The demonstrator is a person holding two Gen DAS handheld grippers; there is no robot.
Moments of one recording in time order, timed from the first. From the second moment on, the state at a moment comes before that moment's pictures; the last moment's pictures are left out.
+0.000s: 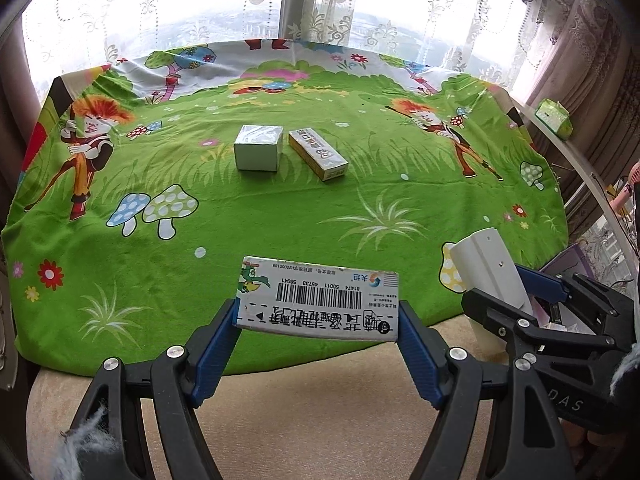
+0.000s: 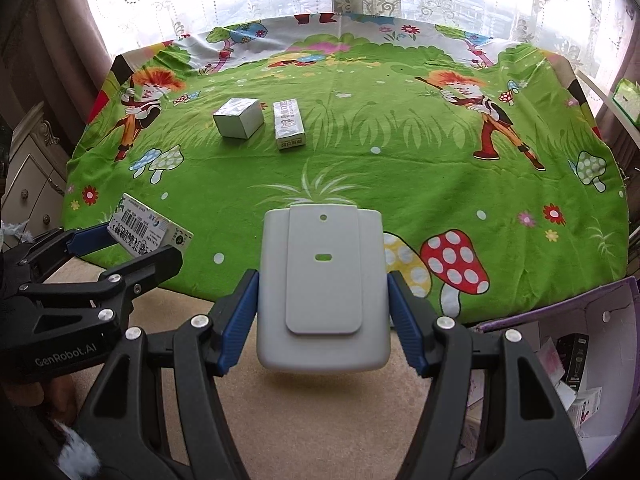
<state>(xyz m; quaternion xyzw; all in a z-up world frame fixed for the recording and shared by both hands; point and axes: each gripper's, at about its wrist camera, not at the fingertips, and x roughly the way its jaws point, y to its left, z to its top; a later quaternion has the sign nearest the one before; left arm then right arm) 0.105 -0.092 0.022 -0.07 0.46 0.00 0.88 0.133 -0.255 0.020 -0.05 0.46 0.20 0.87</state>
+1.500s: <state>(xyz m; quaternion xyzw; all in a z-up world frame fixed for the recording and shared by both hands) 0.133 -0.304 0.035 -0.01 0.46 -0.23 0.86 0.101 -0.531 0.035 0.04 0.43 -0.06 0.90</state>
